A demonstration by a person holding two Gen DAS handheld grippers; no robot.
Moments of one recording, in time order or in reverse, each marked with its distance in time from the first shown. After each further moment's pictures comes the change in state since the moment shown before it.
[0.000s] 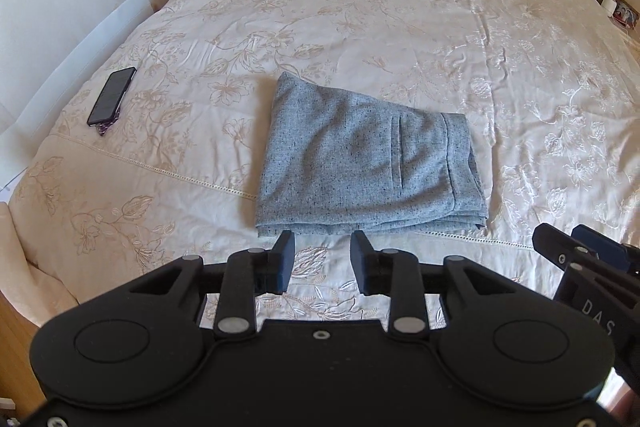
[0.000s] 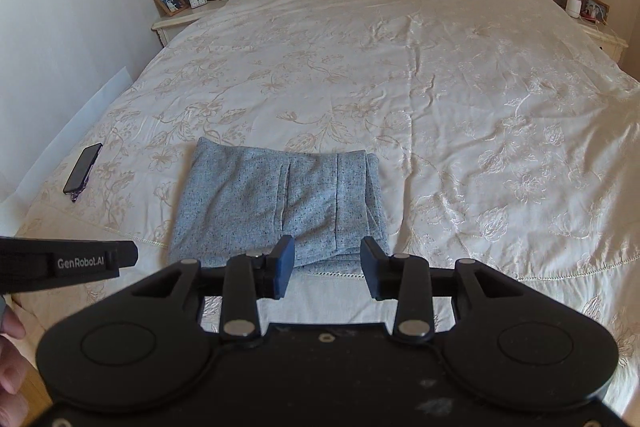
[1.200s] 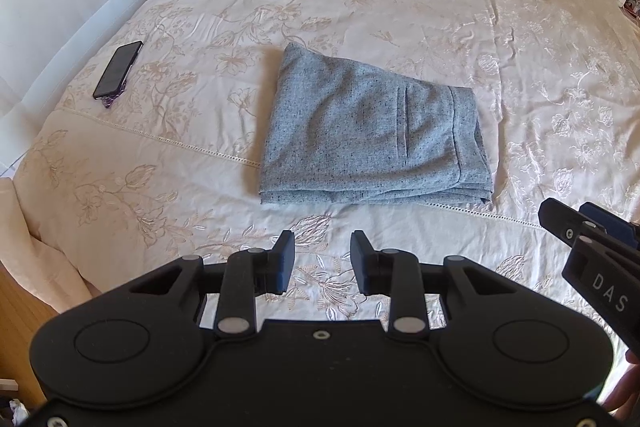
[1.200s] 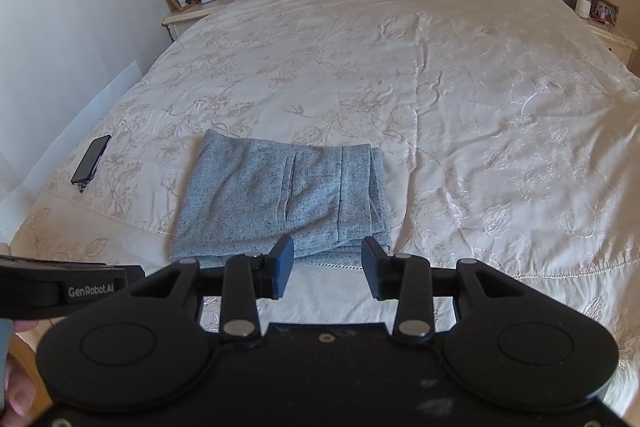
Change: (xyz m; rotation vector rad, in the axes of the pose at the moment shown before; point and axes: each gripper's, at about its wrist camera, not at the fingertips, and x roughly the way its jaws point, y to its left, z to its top) left arm 0.001 -0.002 -0.015 -0.010 0.057 0.018; right arm -0.001 0.001 -0.003 -0.003 0.010 -0.002
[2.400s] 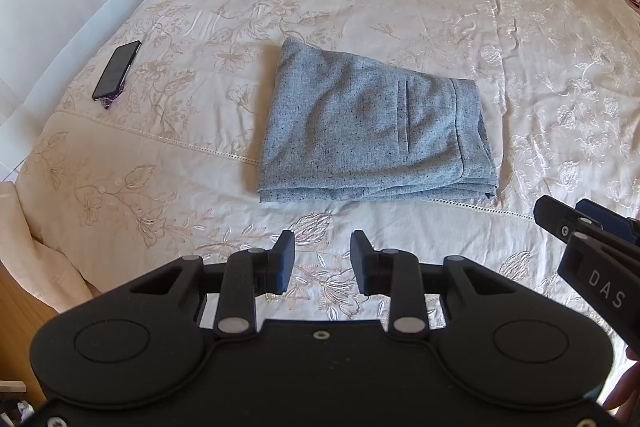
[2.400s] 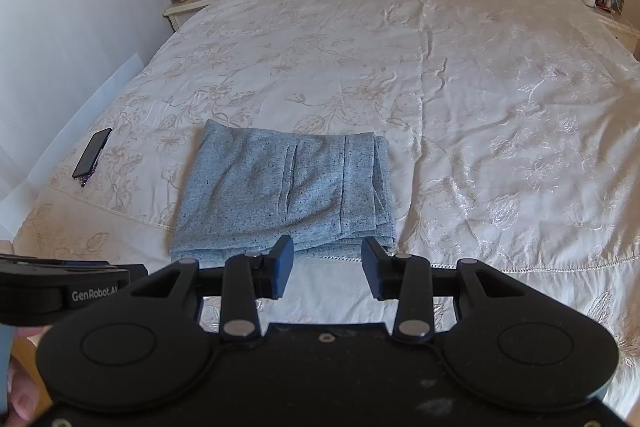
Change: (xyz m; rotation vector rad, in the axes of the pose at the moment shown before) left arm 0.007 -0.006 0.002 0.015 0.017 0.016; right arm 0.013 -0.004 0.002 0.007 0.034 0.020
